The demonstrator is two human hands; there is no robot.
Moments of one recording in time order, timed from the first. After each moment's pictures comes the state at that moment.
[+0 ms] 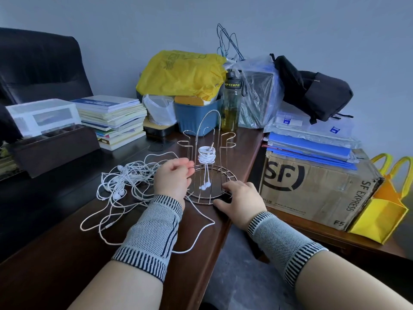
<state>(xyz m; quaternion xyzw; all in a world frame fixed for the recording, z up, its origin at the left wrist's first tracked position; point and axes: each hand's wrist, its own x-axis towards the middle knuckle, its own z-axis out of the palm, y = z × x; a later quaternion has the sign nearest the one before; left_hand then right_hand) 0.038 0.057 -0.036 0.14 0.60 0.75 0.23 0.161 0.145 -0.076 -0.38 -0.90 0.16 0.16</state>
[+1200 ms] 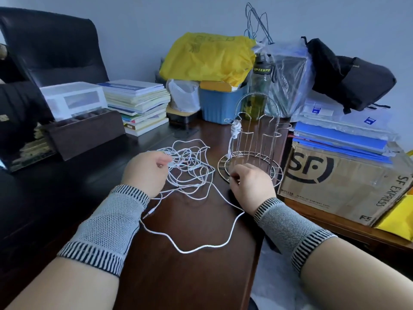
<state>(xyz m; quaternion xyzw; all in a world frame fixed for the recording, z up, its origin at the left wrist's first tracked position) -0.071 -0.034 -0.046 0.35 0.86 0.36 -0.01 0.098 0.116 -0.087 -0.32 -0.90 0.07 0.30</state>
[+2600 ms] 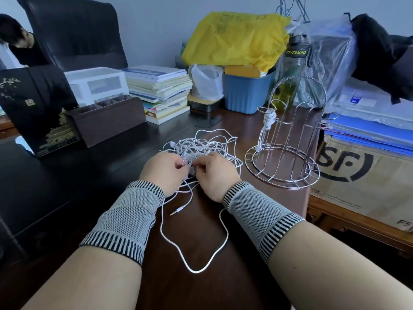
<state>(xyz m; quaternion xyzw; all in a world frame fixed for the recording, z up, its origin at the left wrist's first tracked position) -0.102 -0.039 -0.073 0.37 0.88 0.28 0.01 0.000 0.055 -0.073 -0.24 -0.93 0.23 0.16</state>
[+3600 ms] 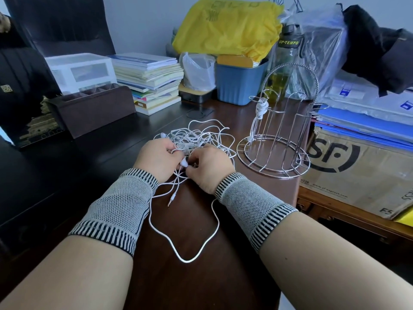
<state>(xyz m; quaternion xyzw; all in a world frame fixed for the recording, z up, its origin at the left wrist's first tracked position) -0.092 -0.034 -0.065 0.33 0.85 0.40 0.07 0.004 0.057 -0.074 -0.26 -0.94 0.18 0.15</state>
